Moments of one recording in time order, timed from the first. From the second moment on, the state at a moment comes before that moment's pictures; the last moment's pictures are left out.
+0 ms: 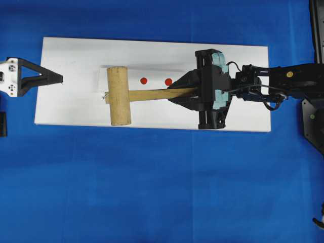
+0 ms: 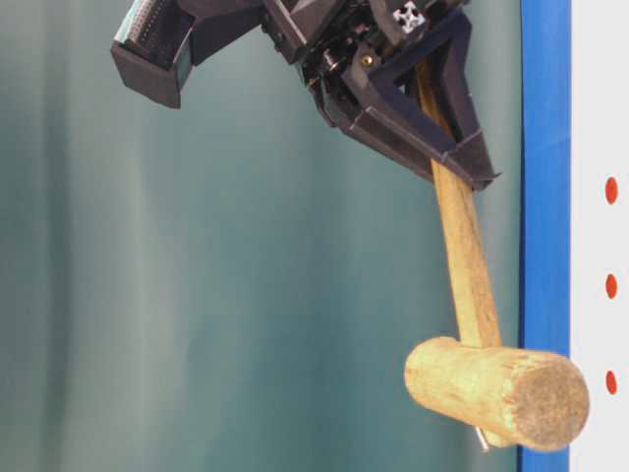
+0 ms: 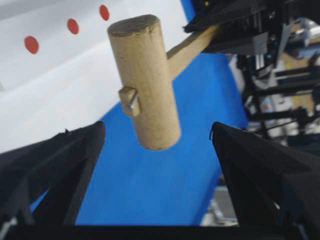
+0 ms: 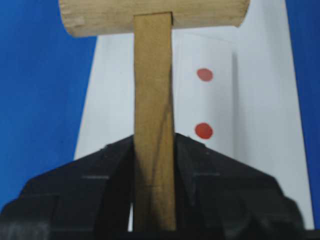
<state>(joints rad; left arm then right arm) 0.13 -0.89 1.17 -0.01 0.08 -1.10 -0.05 -0.15 0.79 0.19 -0.15 -0.22</state>
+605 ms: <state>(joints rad) 0.19 -0.89 1.17 0.00 0.07 -0.29 -0.05 -0.15 0.79 0.31 -0.16 -0.22</state>
